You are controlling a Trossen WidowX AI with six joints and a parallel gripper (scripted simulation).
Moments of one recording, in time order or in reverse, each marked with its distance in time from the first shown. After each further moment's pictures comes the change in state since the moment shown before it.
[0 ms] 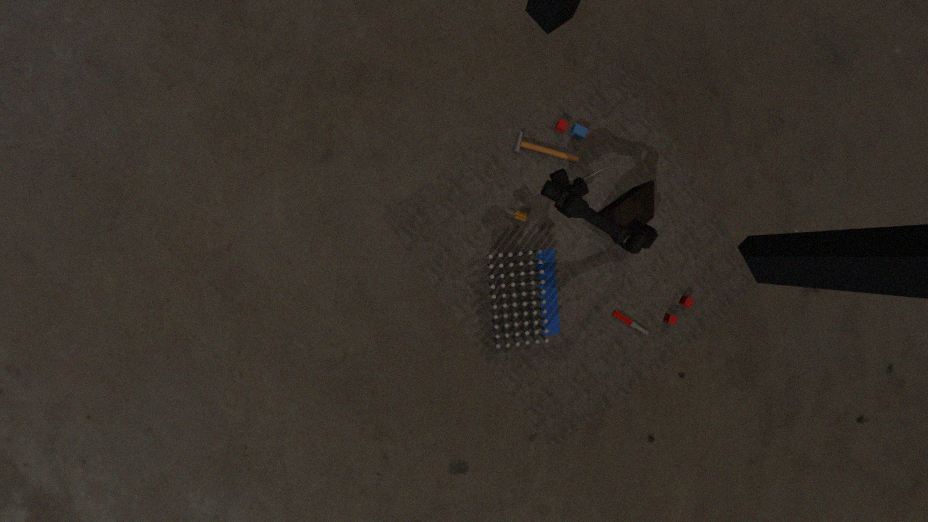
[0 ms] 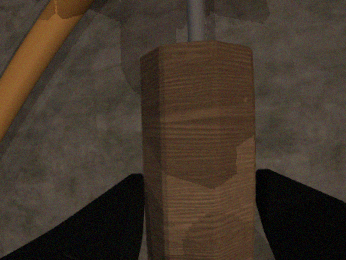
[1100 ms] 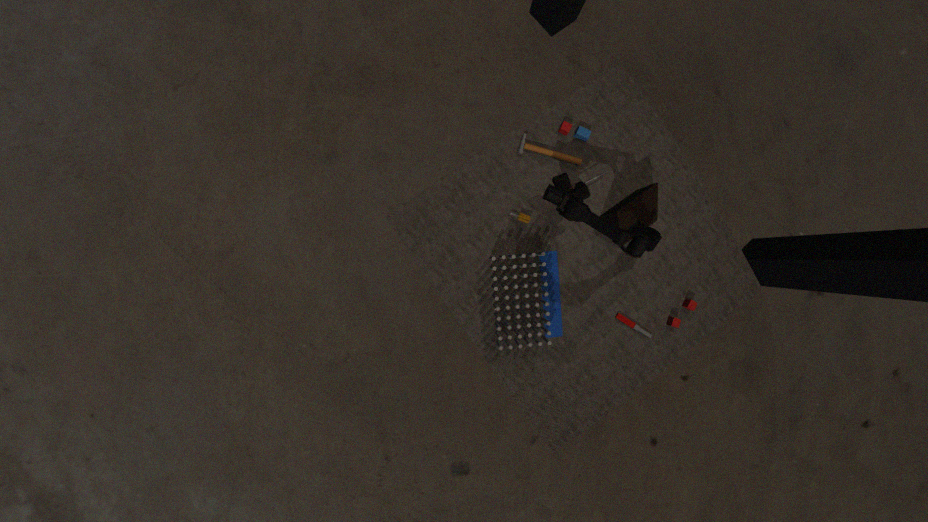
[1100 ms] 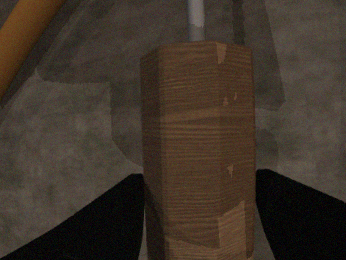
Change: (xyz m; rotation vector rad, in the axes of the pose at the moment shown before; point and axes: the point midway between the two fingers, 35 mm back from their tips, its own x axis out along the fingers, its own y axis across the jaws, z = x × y) arm 0.023 -0.009 -0.007 0.000 0.000 -0.001
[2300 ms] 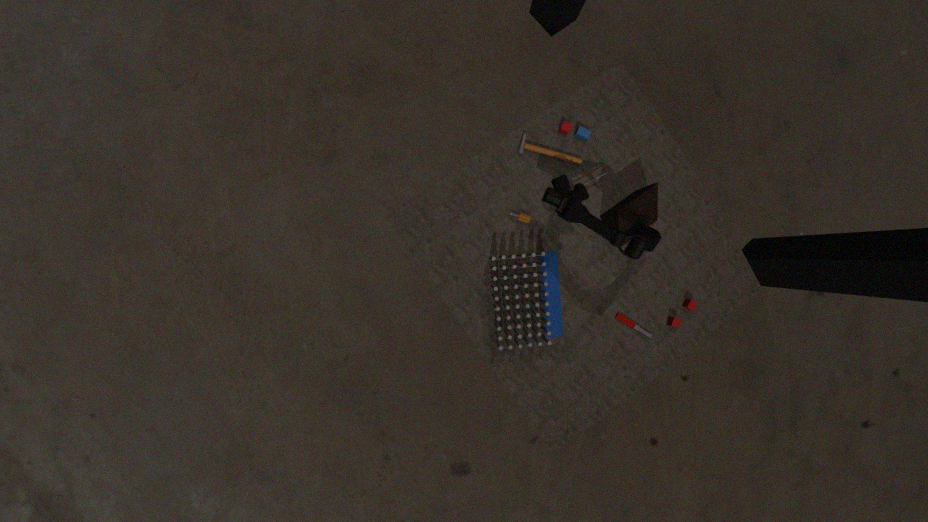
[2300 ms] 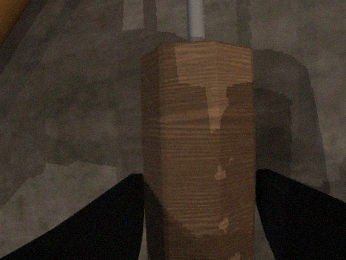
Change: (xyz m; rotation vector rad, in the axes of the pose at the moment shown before) arm 0.025 -0.011 -0.005 -0.001 0.000 -0.001
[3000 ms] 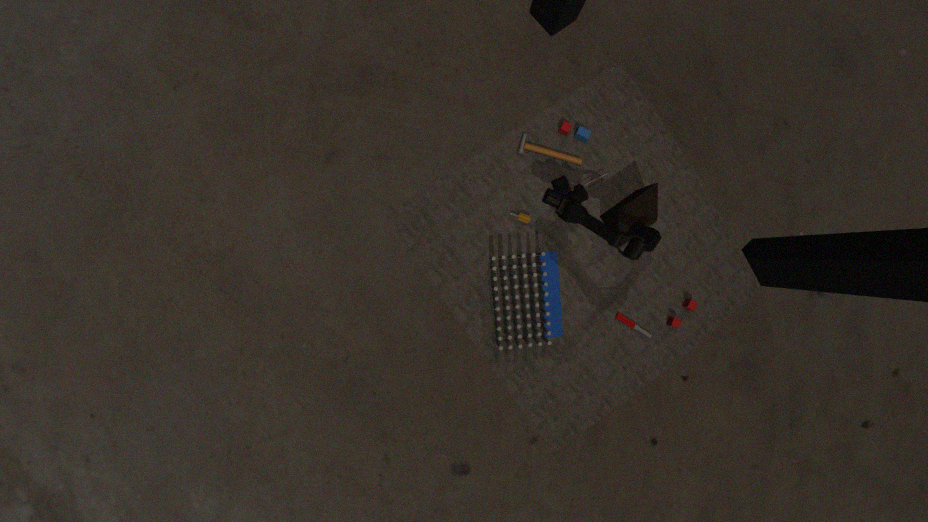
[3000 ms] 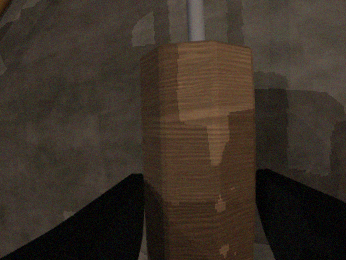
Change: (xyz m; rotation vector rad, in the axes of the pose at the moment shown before) arm 0.013 -0.006 -0.002 0.000 -0.001 -0.001
